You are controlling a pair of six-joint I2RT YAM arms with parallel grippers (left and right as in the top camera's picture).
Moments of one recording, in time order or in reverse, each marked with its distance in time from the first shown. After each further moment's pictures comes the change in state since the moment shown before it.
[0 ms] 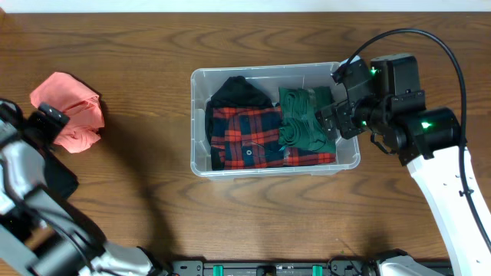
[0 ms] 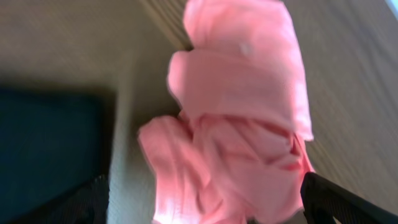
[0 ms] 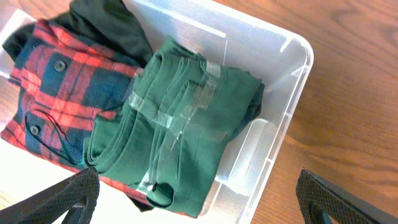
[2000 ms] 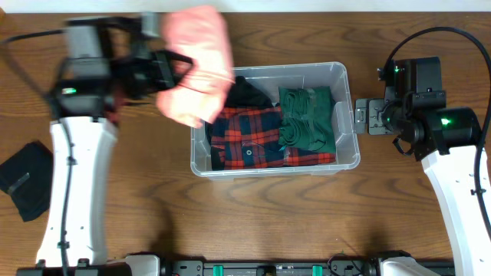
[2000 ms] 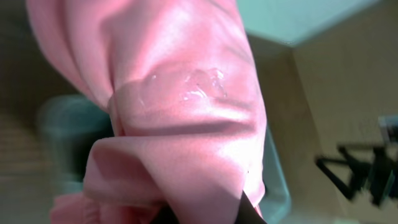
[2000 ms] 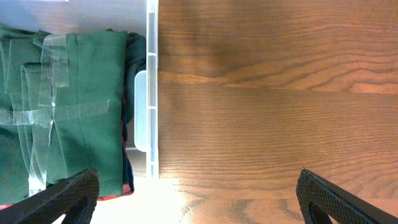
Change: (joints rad) left arm -0.813 -0.287 0.338 -0.472 0.458 -0.024; right arm -0.131 -0.006 0.000 -0.100 0.274 0.216
